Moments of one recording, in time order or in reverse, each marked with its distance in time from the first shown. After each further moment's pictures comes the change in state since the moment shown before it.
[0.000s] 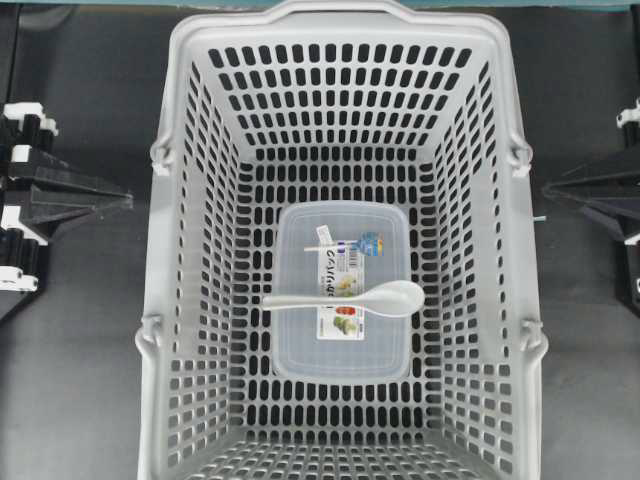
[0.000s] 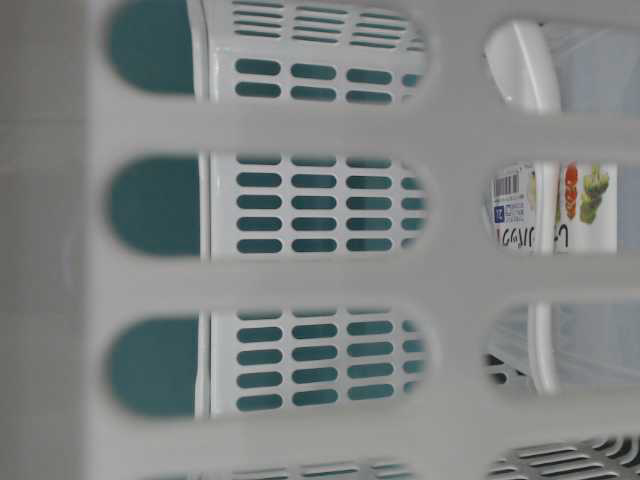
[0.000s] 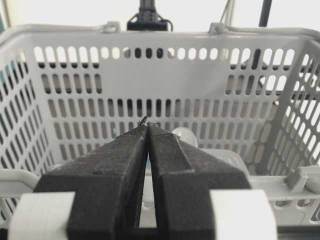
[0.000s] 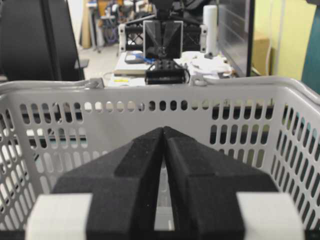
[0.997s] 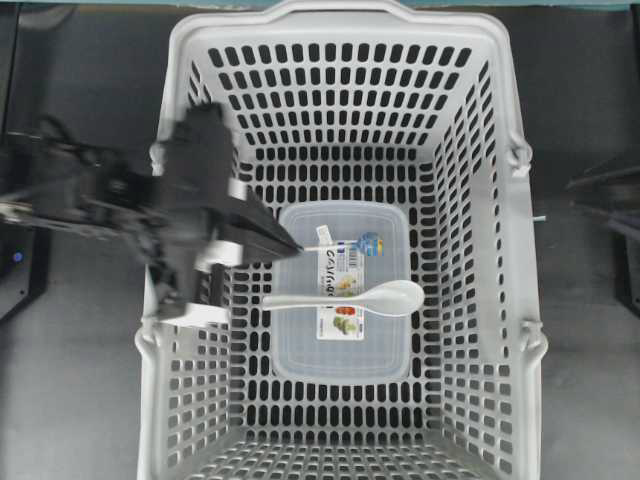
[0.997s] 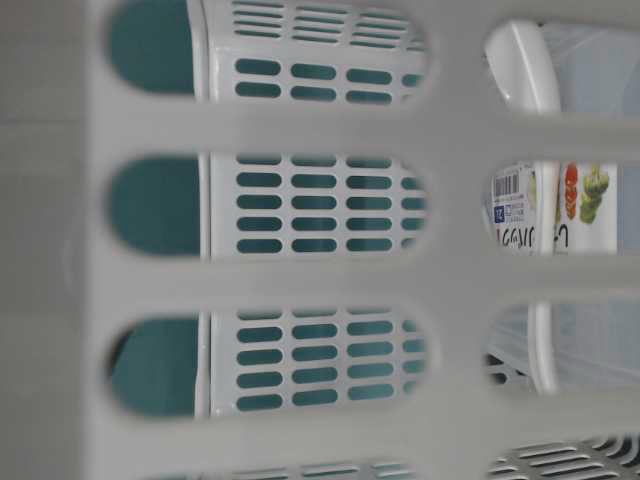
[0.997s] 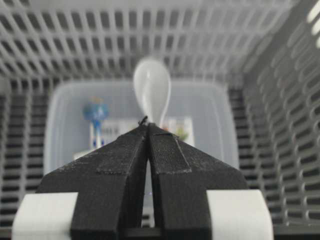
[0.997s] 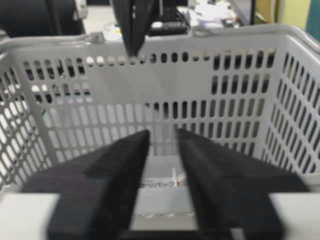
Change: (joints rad) left arm -0.091 0.689 -0.804 0.037 0.821 -0.084; right arm 0.000 -0.152 -0.035 0.005 0.341 0.025
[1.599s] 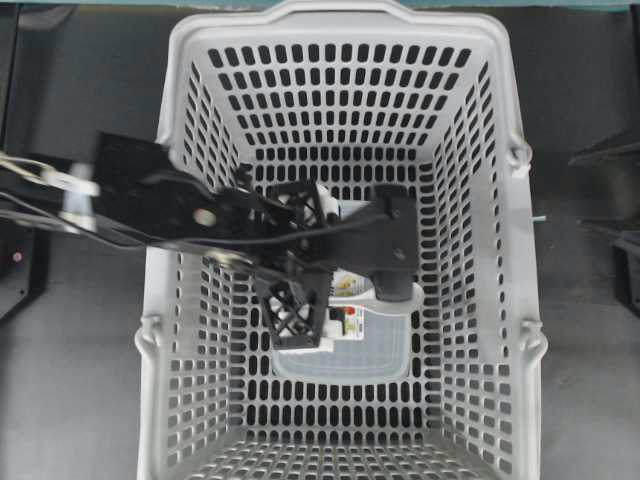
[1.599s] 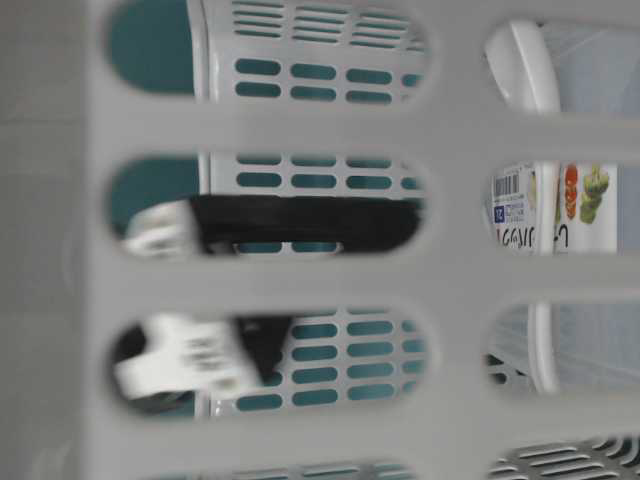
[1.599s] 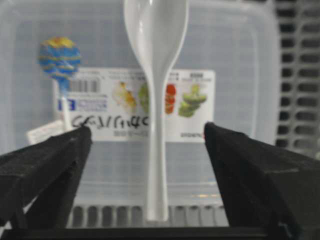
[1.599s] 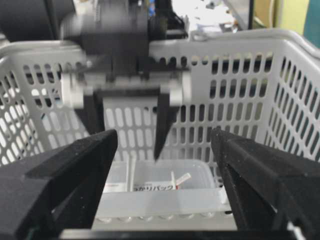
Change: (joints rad) left arm -0.021 0.439 -0.311 0.002 0.383 -0.071; right arm -0.005 -0.017 0.000 0.000 0.002 0.003
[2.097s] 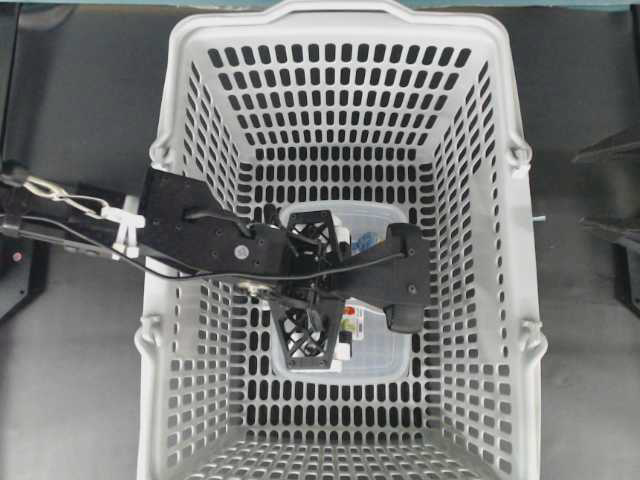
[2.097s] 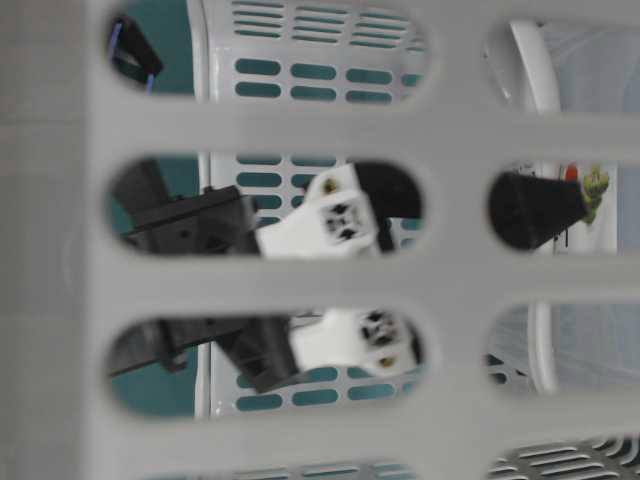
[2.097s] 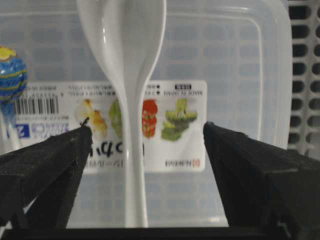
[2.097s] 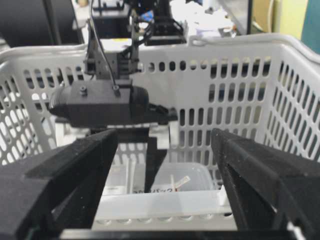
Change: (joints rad) left arm -0.023 0.091 0.015 -0.002 -0.075 -0.002; right arm -0.002 -0.008 -0.002 0.000 0.000 0.002
